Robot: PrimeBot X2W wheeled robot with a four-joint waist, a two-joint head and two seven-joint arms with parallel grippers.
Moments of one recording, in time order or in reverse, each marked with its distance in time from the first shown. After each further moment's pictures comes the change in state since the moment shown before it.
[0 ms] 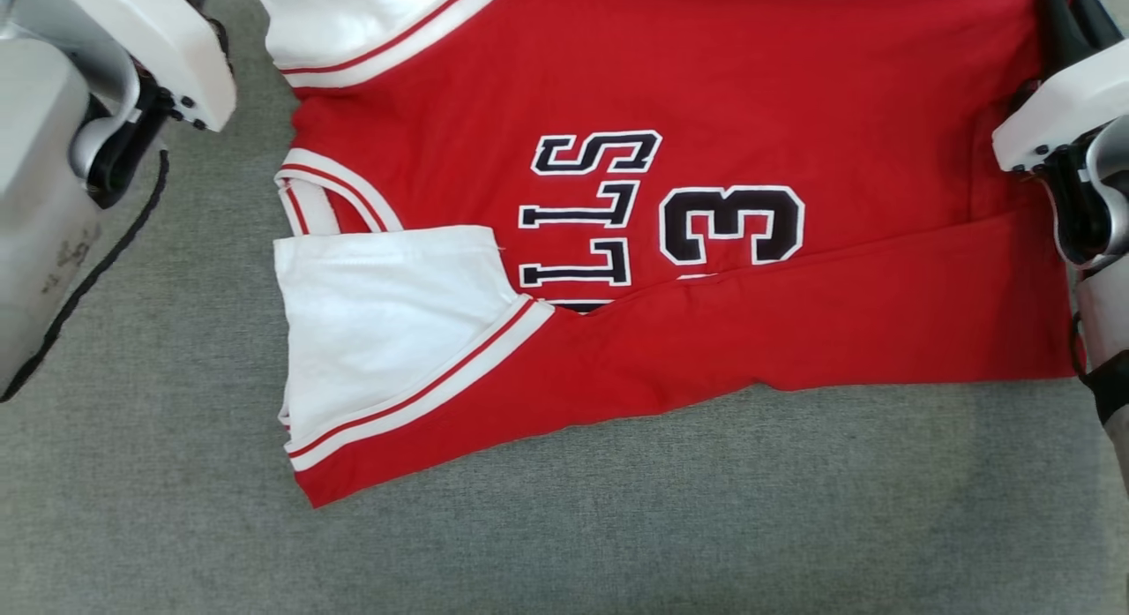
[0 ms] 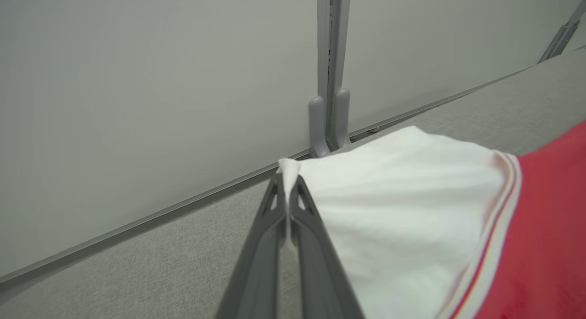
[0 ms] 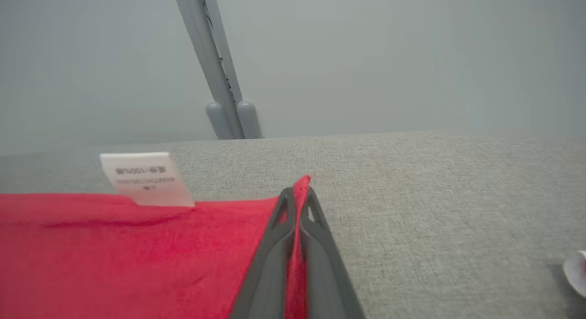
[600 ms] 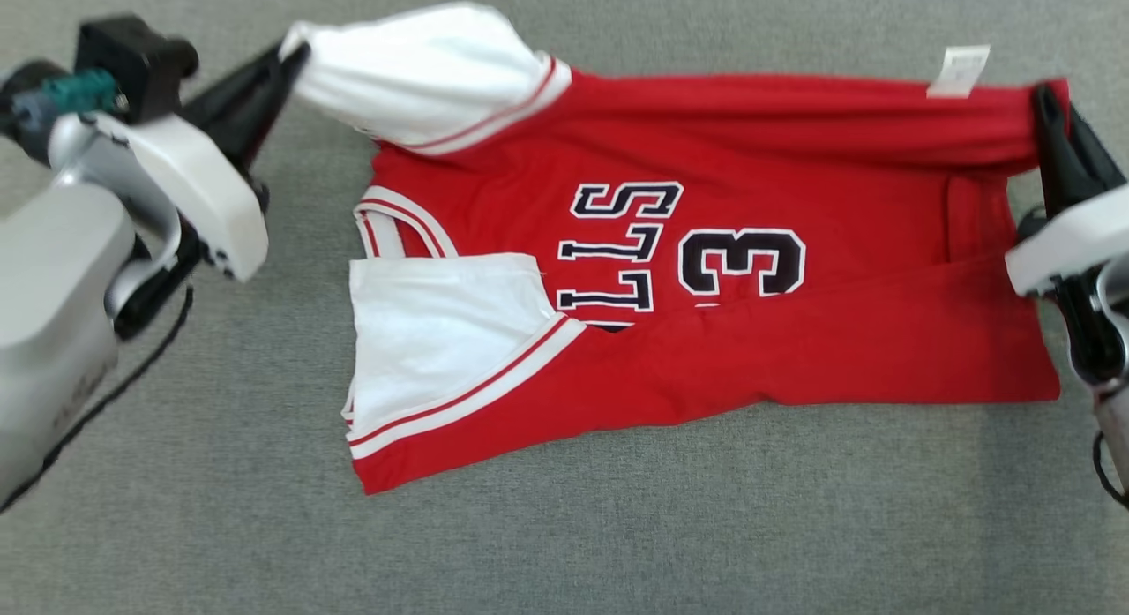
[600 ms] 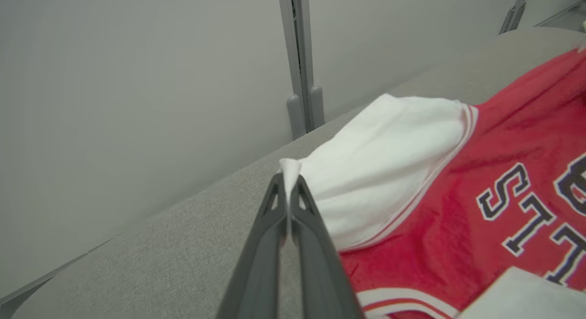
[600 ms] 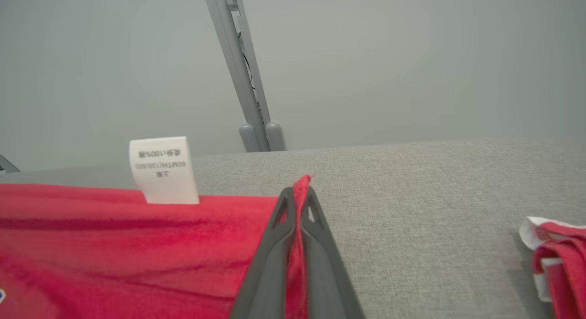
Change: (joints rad) left arm 0.178 0.114 -0.025 -0.243 0.071 0.000 -0.014; right arm 0.218 -0.117 0.139 -0.088 0.229 0.000 -0.109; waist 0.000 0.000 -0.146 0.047
